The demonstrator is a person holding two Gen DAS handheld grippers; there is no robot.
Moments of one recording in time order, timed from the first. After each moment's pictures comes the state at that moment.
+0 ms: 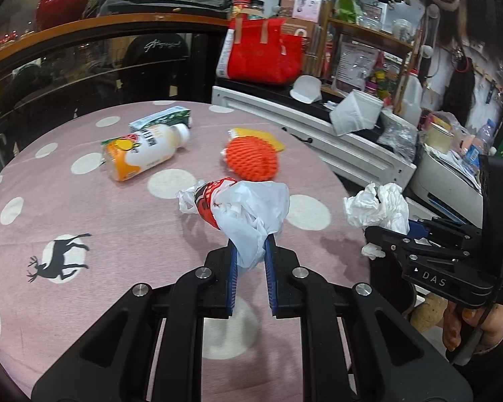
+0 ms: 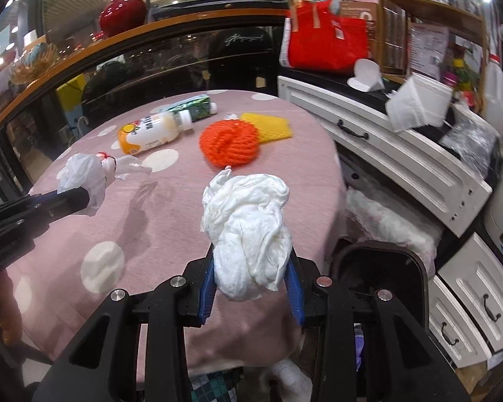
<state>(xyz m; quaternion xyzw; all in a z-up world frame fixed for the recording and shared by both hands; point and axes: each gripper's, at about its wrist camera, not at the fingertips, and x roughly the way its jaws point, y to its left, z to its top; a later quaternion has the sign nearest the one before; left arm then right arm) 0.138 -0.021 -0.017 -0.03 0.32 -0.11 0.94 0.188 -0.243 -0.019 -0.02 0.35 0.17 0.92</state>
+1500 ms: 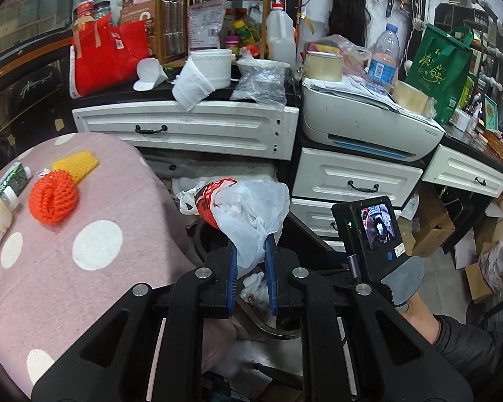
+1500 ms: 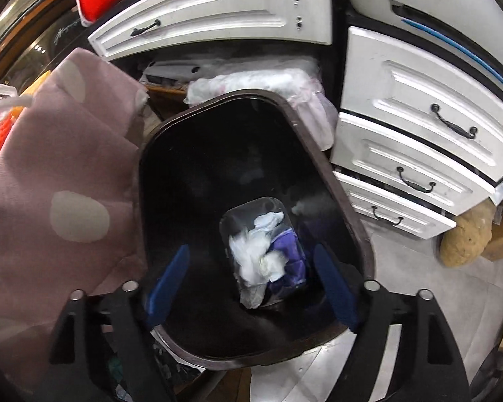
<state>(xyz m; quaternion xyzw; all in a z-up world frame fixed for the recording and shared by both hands) 0.154 -0.234 -0.038 0.10 0.33 -0.30 0.89 0.196 -0.432 -0.174 0.15 0.50 -0.07 0.85</state>
